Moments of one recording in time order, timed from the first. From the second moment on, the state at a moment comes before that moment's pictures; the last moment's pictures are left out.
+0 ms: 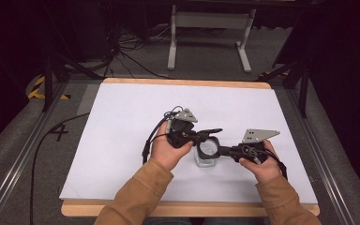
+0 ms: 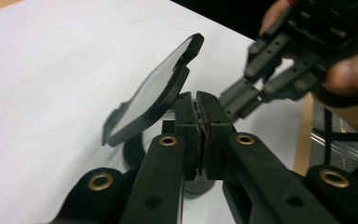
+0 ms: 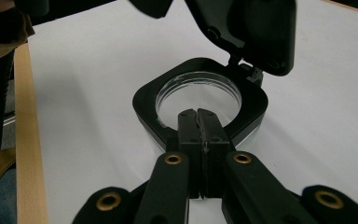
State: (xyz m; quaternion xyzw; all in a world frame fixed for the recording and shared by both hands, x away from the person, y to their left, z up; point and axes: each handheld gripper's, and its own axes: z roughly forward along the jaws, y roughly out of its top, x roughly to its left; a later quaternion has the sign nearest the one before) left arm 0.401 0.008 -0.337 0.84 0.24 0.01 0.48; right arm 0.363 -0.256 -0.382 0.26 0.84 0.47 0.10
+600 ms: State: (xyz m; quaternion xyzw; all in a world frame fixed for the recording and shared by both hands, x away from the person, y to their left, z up) left arm 0.430 0.010 -0.336 0.82 0.29 0.04 0.49; right arm 0.363 -0.256 -0.382 0.26 0.84 0.47 0.10
